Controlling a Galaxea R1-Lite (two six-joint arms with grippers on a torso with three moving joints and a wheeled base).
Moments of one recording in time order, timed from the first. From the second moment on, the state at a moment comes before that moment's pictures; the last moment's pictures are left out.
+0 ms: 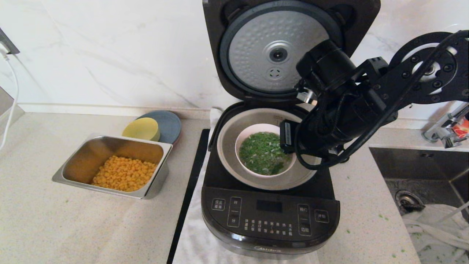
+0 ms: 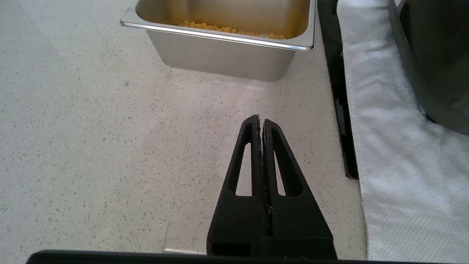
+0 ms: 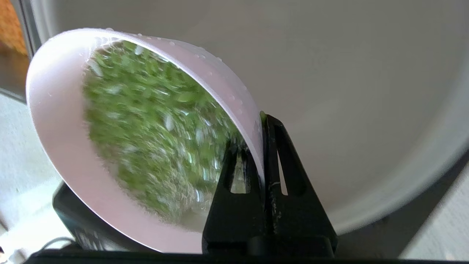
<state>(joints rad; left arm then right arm) -0.02 0.00 0.00 -0.01 0.00 0.02 0.66 1.94 -1.94 0.81 -0.08 0.66</state>
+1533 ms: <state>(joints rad) -0.02 0.00 0.00 -0.01 0.00 0.02 0.73 1.95 -1.93 0.49 -0.71 0.38</state>
